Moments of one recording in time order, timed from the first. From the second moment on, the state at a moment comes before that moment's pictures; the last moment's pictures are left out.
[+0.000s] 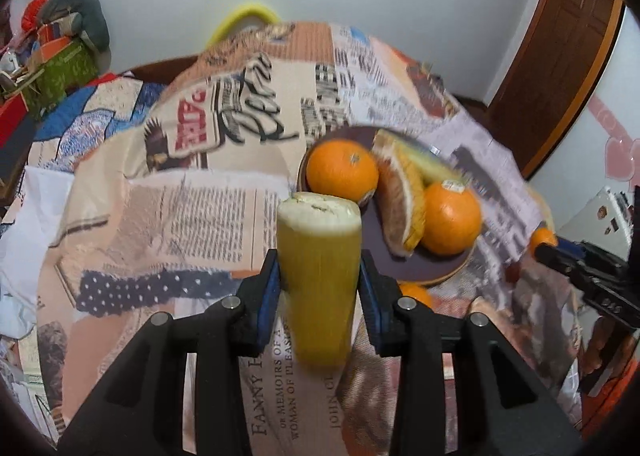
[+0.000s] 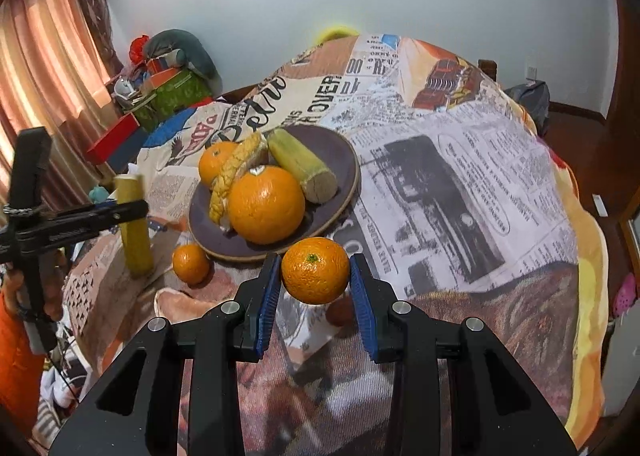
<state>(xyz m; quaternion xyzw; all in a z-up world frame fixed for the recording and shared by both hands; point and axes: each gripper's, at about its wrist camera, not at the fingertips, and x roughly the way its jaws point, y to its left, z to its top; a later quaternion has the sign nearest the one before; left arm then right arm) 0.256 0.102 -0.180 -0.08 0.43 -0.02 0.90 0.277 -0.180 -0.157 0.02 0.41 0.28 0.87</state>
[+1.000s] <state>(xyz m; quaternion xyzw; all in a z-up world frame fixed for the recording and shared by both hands) 0.329 0.073 -0.174 -0.06 0.41 -0.05 0.91 0.344 -0.145 -0.181 -0.02 0.43 0.29 0.85</state>
